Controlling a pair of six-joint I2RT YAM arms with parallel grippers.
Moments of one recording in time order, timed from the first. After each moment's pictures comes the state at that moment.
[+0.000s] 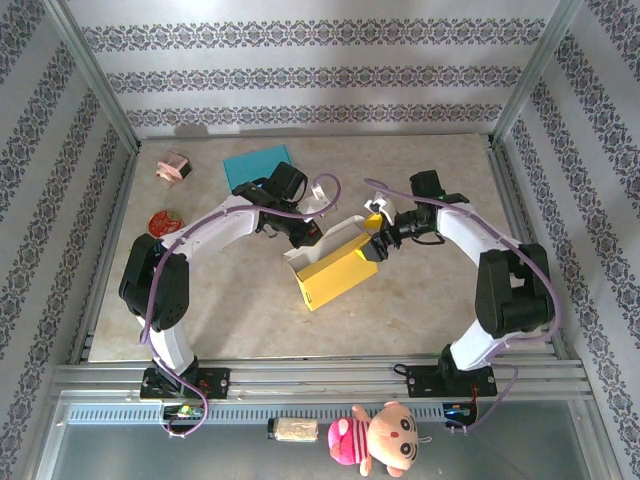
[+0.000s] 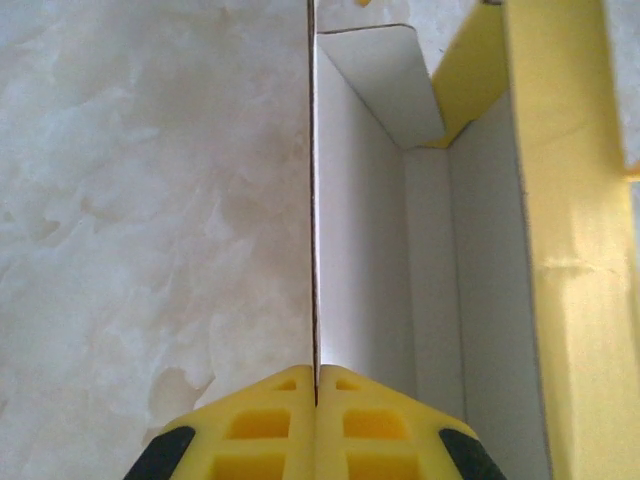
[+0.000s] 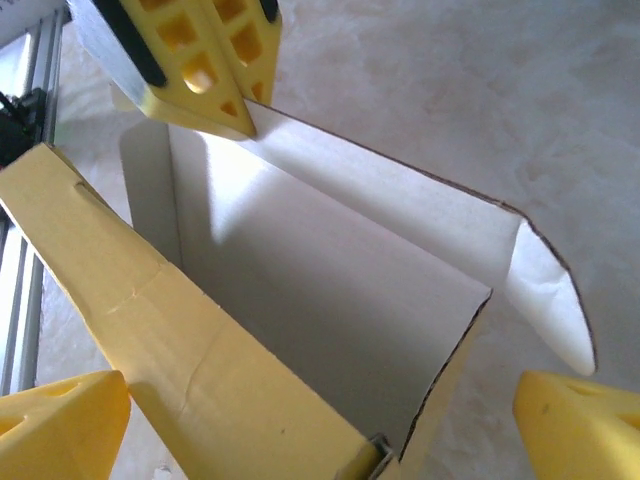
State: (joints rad) left arm -0.54 1.79 1.44 -0.72 0.45 0.31; right arm 0.16 1.65 1.10 -0.67 -0.95 -0.74
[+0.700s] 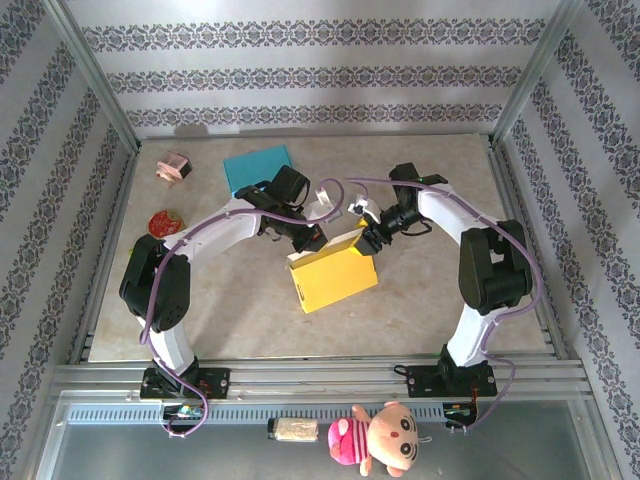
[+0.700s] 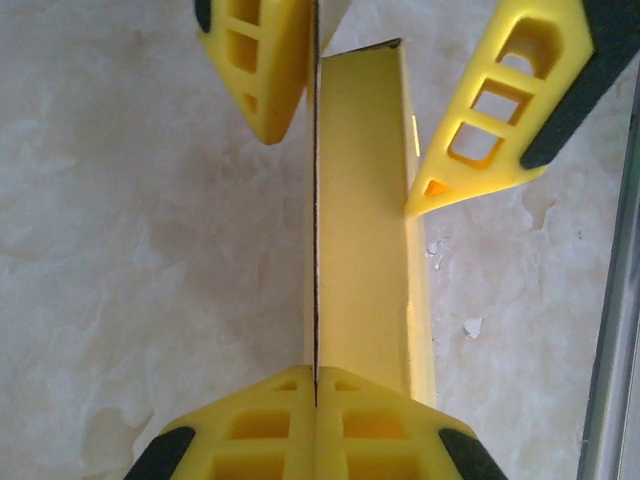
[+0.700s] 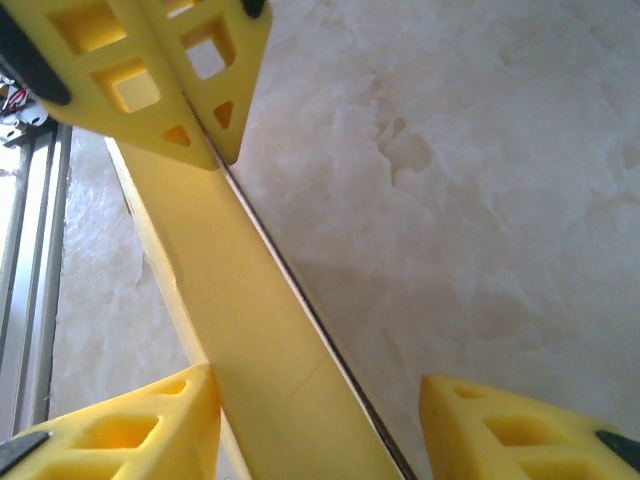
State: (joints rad) left arm -0.56 1.78 1.41 -0.69 0.56 0.34; right arm 0.24 1.81 1.31 -0.93 -0.88 -0.92
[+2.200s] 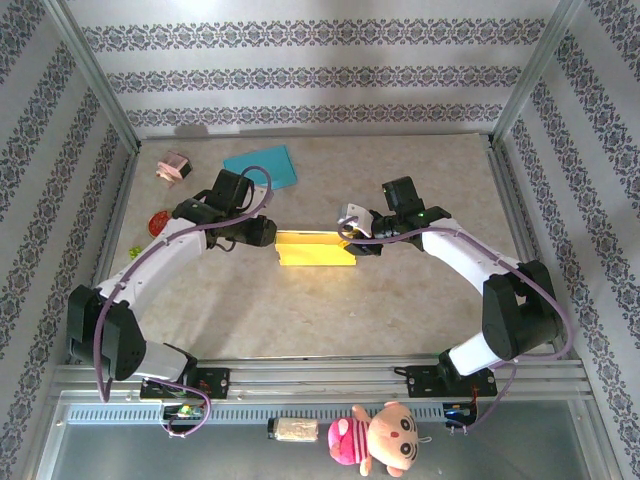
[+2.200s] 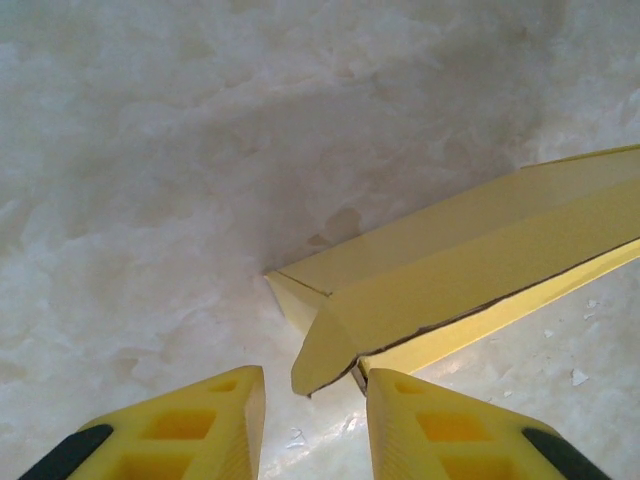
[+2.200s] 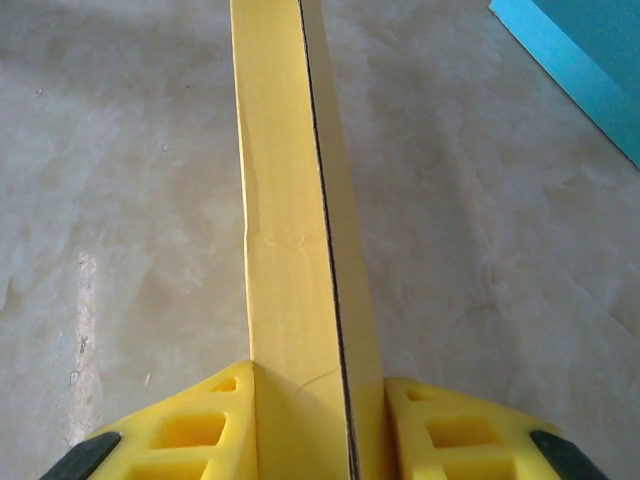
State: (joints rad) left arm -0.37 1.42 1.17 -0.75 0.22 -0.15; right arm 0.37 1.52 1.01 -0.44 -0.69 -0.81
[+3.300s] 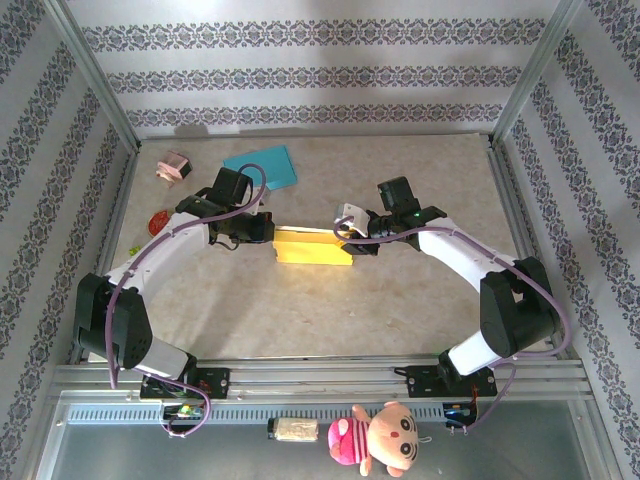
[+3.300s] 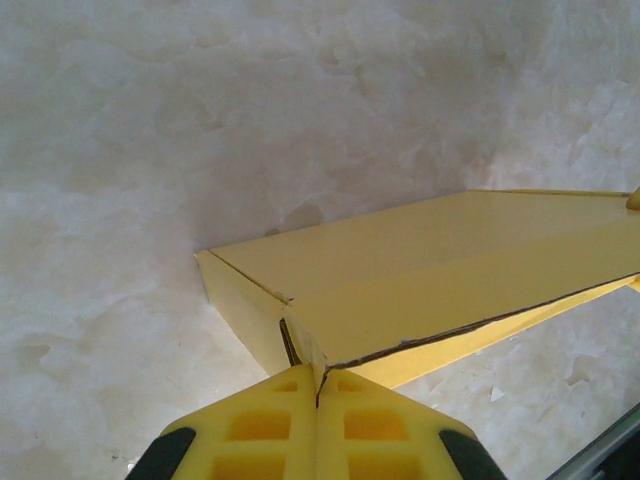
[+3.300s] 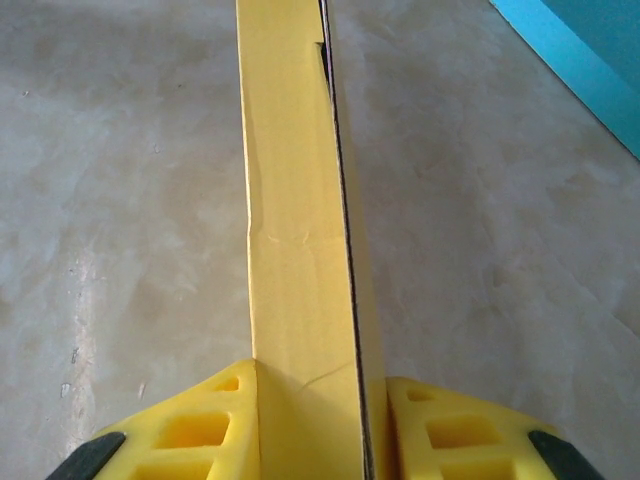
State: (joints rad) left arm -0.34 1.48 1.17 -0.73 0.34 -0.31; right arm 0.40 1.53 1.02 -0.42 -0.66 -0.78
